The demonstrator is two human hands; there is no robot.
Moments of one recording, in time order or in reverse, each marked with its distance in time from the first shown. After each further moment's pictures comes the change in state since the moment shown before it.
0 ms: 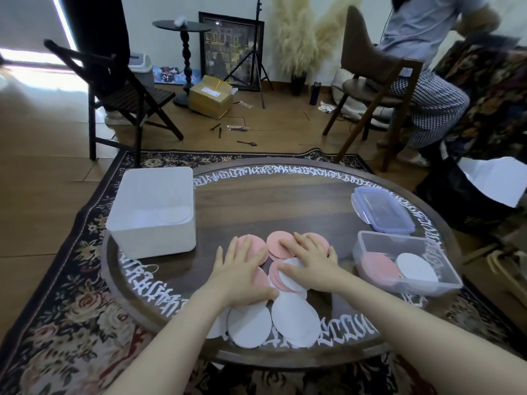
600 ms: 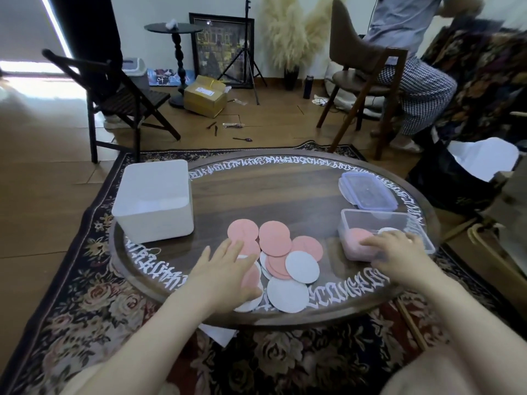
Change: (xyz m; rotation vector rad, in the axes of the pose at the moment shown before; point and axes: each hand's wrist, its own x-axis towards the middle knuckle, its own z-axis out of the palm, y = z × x) left_hand -0.088 0.034 -0.023 0.253 -0.028 0.024; right_hand -0.113 0.105 -0.057 -0.267 0.225 0.183
